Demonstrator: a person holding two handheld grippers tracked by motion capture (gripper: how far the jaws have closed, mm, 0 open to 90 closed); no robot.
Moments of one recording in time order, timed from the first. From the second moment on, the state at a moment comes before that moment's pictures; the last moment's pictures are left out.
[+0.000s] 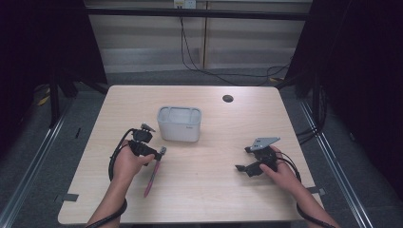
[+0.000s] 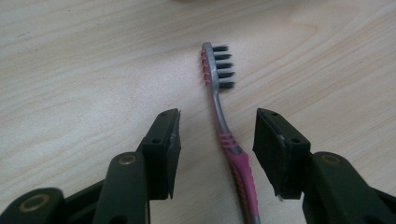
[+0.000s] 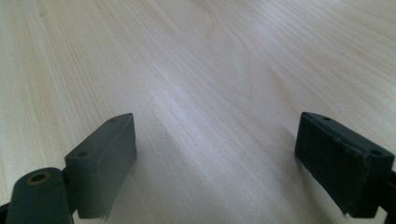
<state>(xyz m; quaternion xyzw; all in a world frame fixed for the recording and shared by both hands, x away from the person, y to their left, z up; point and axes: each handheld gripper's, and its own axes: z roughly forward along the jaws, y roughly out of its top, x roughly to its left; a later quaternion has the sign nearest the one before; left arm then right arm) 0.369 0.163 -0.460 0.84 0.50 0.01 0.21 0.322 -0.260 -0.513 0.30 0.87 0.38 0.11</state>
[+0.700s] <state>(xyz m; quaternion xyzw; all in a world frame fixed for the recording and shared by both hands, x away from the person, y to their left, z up) 0.379 0.149 -0.470 0.84 0.51 0.00 0.18 0.323 -0.260 -0.513 0.30 0.87 0.38 0.11</state>
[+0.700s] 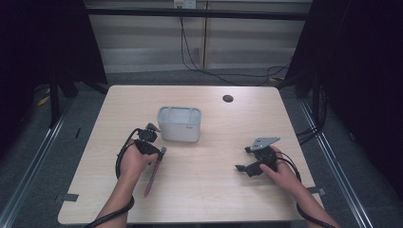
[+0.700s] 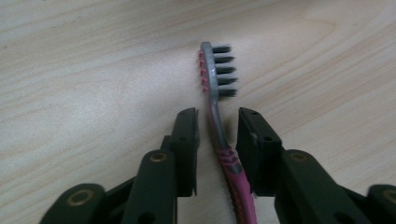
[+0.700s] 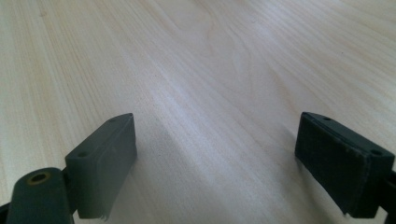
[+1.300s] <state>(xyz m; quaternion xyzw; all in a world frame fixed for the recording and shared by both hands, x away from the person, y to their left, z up) 0.375 0.161 -0.456 0.82 0.54 0.02 0.21 0.323 -0.260 -0.513 0.30 0.87 0.38 0.11</state>
